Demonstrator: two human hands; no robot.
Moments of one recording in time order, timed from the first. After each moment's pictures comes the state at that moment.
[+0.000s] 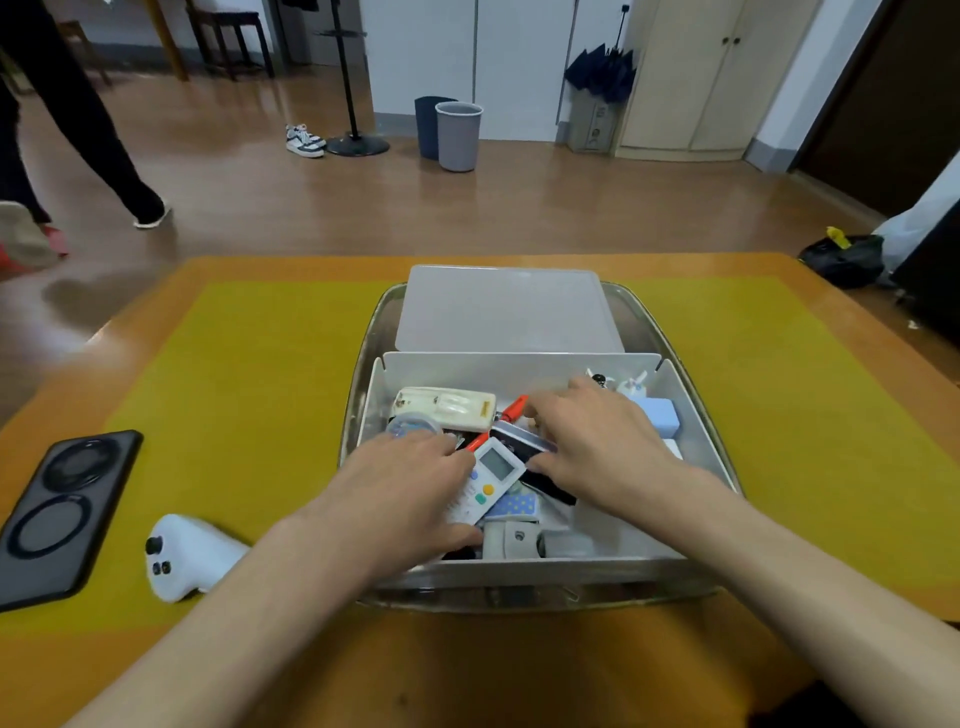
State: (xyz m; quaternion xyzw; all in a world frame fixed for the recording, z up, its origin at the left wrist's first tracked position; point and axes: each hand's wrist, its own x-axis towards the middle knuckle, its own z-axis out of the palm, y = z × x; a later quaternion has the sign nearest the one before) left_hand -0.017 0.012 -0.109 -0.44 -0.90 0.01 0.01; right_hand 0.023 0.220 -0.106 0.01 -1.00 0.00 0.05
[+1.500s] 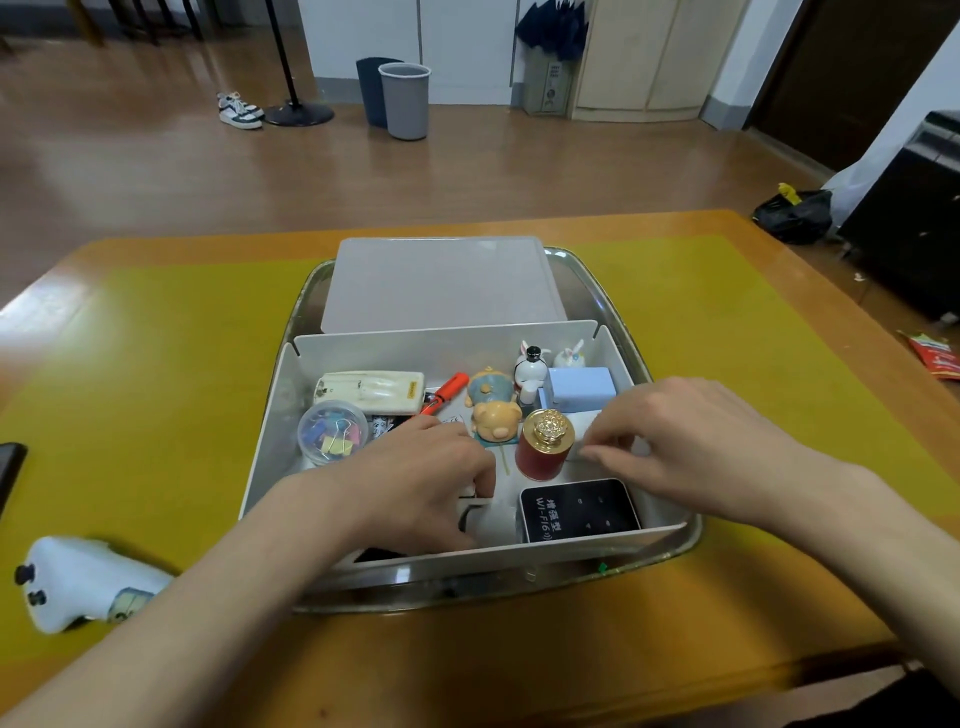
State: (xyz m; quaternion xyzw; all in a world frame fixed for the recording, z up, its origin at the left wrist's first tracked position) left_hand -0.020 0.081 -0.122 -0.58 -0.81 -0.04 -0.13; right_hand 0.104 0.311 -0.077 0.07 -1.00 0.02 0.01
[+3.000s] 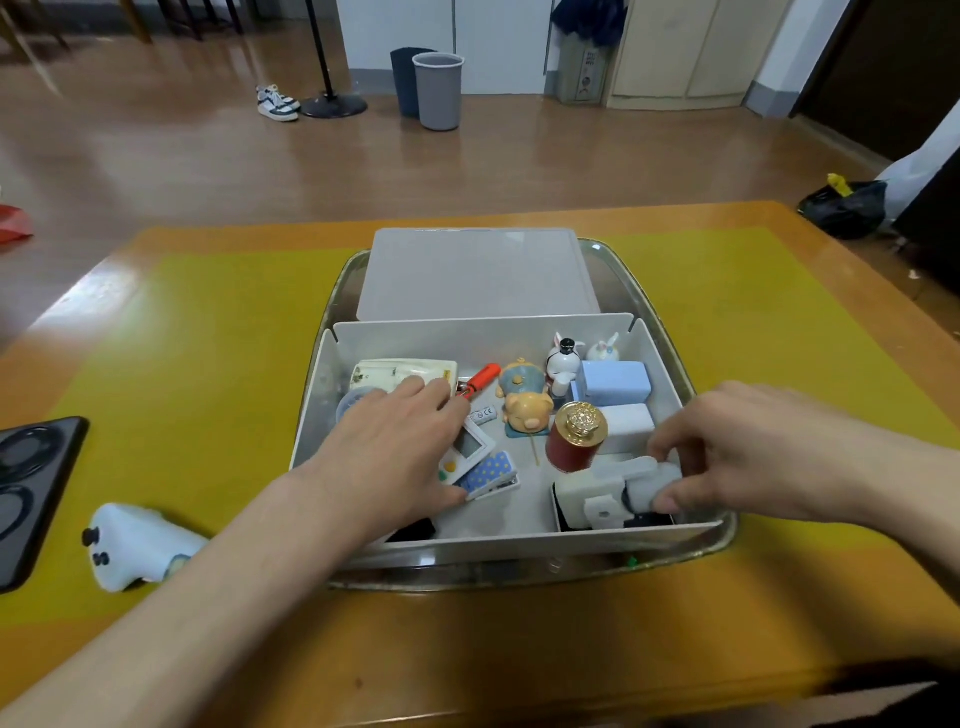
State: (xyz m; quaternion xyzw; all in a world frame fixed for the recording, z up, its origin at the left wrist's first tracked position) left_hand -0.020 0.053 -0.116 -0.44 -0.89 0.06 0.02; right_hand 0.109 0.320 -0.059 -0.02 -0.98 0.02 -0.18
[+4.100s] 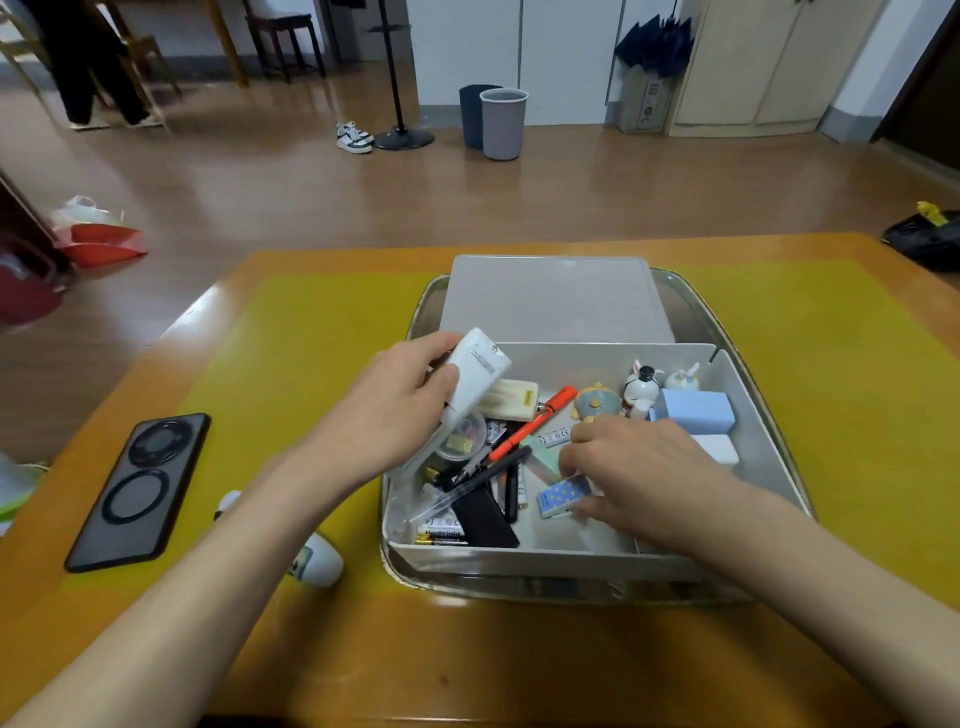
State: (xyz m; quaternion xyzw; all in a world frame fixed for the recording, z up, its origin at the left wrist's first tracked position) left_hand -0.046 -0.007 -0.066 -0.29 -0.89 -0.36 -0.04; right_hand 0.046 0.219 -0.114 0.14 -0.99 -0.07 -0.03
